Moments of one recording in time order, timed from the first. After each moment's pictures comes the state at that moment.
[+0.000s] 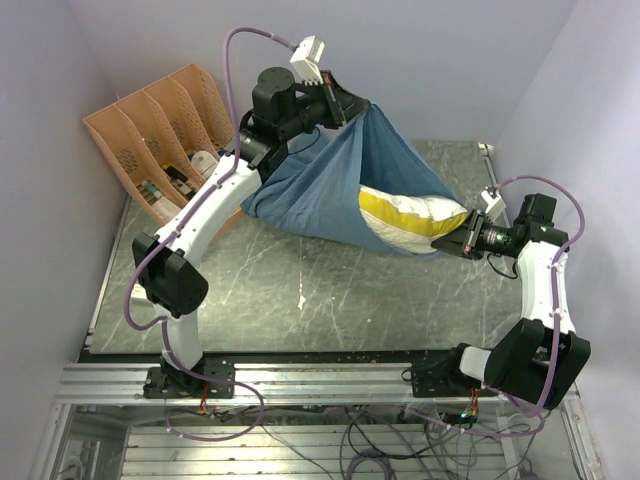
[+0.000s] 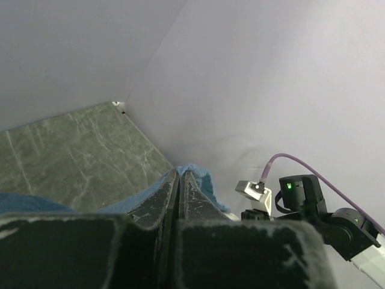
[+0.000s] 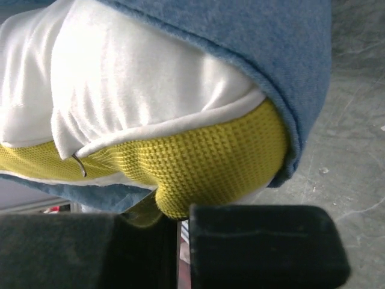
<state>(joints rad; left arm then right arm) -0.59 1.86 2.01 -0.04 0.34 -0.63 -0.38 1.23 1.01 -0.90 -1.04 -0.01</state>
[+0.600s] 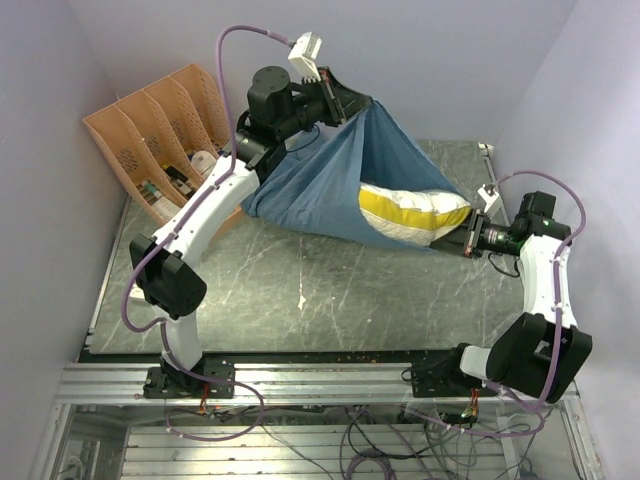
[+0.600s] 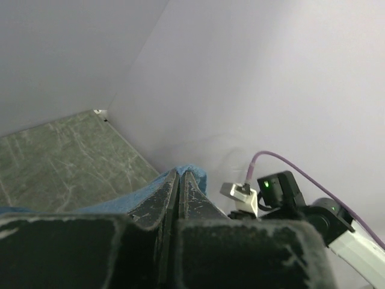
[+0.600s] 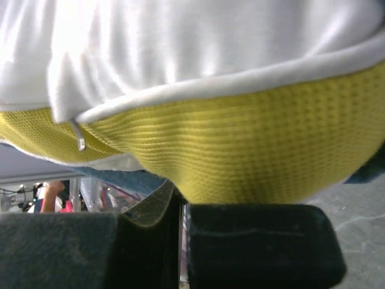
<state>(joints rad) -0.58 1.84 2.00 0.00 0.37 -0.67 -0.38 1.24 1.04 -1.04 -1.13 -0.17</state>
